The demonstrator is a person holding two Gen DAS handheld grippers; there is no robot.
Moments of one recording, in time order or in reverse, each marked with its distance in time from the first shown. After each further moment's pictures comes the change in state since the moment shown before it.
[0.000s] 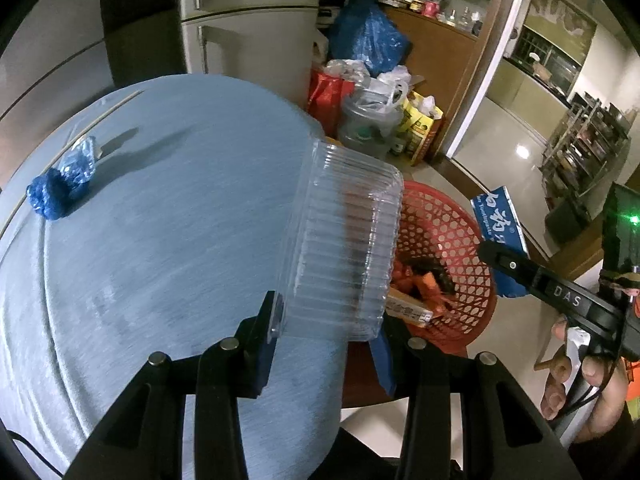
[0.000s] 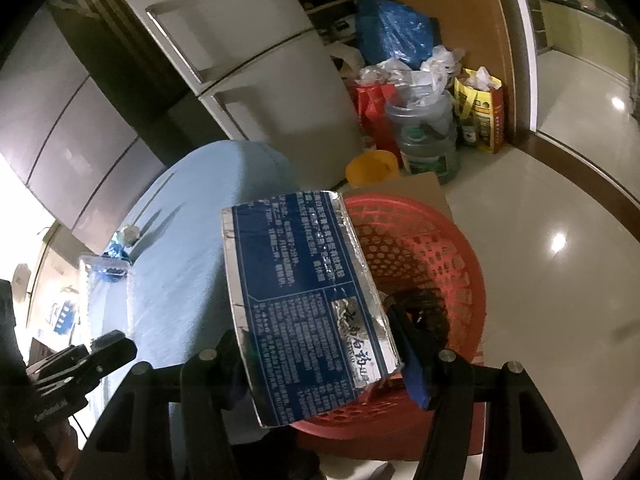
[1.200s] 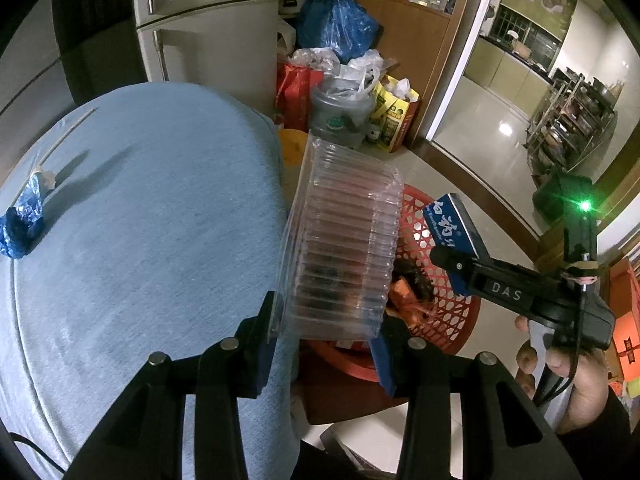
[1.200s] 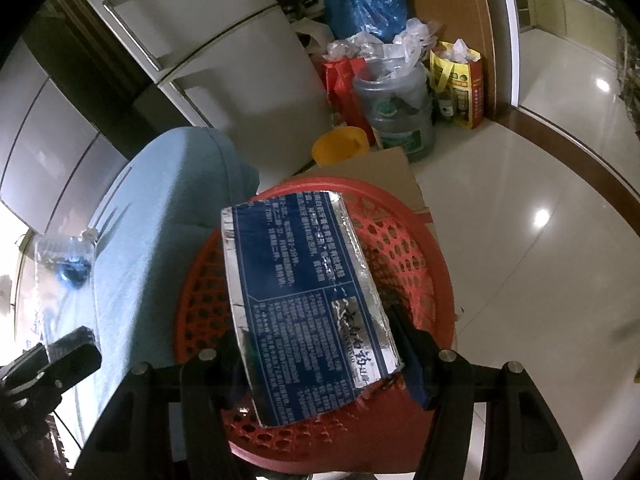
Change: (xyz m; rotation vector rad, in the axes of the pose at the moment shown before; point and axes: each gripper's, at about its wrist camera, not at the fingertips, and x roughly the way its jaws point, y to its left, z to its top) left arm 0.023 -0.039 0.021 0.077 0.043 -0.041; right arm 0.047 -0.040 0.012 0.039 0.083 -0.067
